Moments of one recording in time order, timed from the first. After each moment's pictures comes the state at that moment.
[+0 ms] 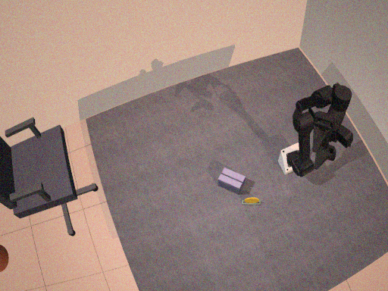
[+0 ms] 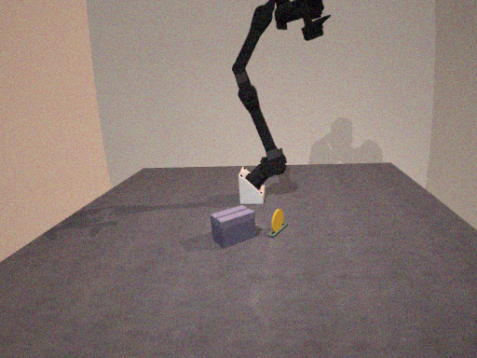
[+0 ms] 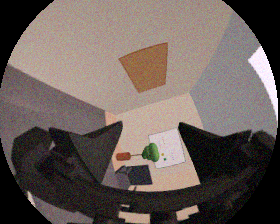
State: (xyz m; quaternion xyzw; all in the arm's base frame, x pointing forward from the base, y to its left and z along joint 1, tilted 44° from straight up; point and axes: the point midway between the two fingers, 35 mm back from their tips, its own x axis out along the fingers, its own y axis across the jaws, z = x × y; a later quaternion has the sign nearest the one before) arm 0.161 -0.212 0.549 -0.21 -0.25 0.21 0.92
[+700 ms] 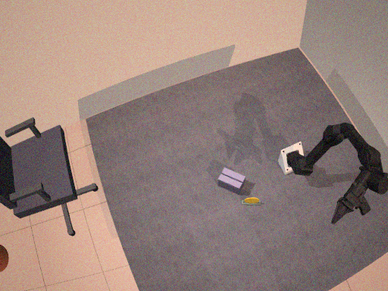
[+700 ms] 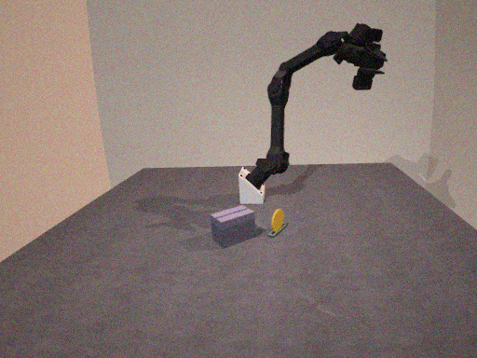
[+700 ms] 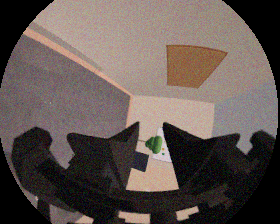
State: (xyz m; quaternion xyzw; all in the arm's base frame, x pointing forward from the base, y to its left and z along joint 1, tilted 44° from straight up) arm 0.094 0.020 0.552 -0.40 -0.15 0.25 0.87
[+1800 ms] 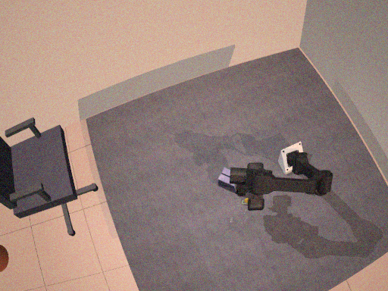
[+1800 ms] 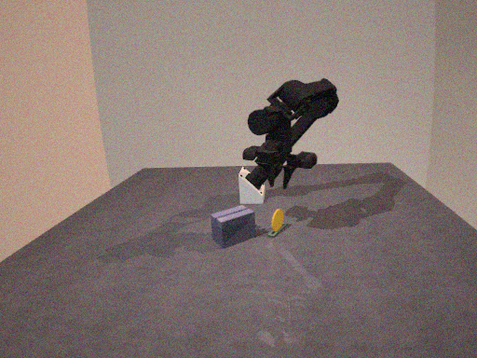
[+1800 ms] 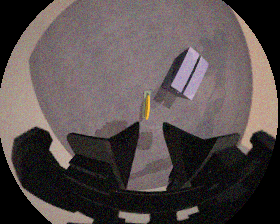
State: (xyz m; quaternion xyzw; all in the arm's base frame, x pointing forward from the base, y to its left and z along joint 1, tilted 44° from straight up) arm 0.253 0.022 0.143 0.33 0.71 0.14 0.60
